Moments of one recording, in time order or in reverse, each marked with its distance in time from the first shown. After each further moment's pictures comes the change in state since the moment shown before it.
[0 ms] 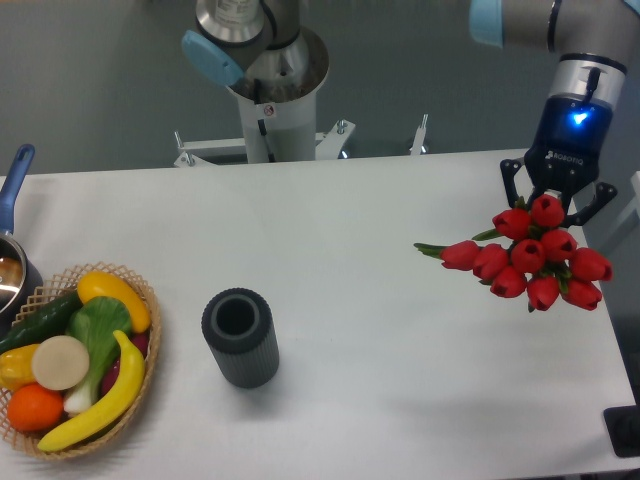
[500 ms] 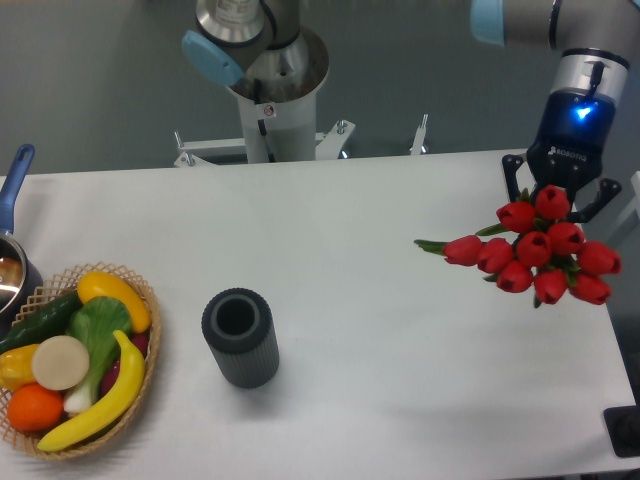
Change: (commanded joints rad) arm 0.003 0.002 0.012 0.012 -0.037 -0.089
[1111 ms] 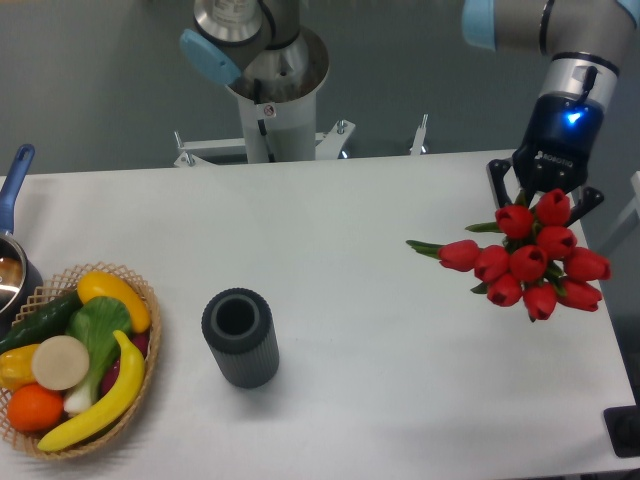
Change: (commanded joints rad) arm -0.093 -0.003 -0.012 0.021 -0.012 -0.034
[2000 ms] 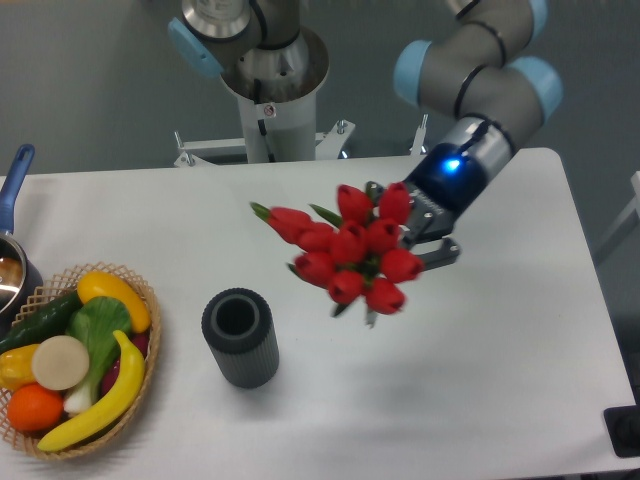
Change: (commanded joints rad) arm -0.190 -0.037 -0.137 0.014 -0.499 0.224
